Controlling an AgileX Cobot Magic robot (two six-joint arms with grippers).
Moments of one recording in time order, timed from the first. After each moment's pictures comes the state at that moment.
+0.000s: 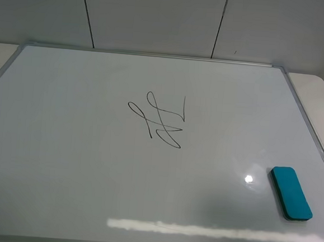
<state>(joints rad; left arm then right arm) -0.02 -0.01 -0.51 0.14 1.05 -0.13 0.05 0.00 -0.52 0.02 1.06 -0.07</state>
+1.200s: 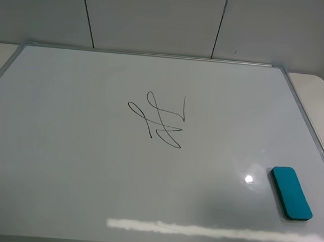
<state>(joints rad) -0.02 -0.01 -0.51 0.14 1.05 -0.13 0.05 0.00 -0.52 0.02 1.06 -0.07</state>
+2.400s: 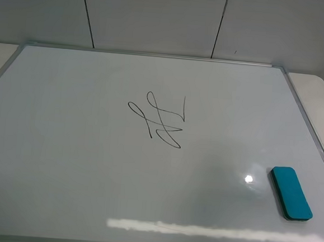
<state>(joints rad) -0.02 -0.01 -0.51 0.14 1.05 -0.13 0.15 0.59 -0.67 0.02 1.21 0.04</state>
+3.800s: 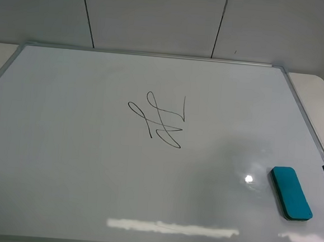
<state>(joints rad) -0.02 -0.01 -0.51 0.14 1.05 -0.13 0.20 0.94 -0.55 -0.20 0.98 0.17</state>
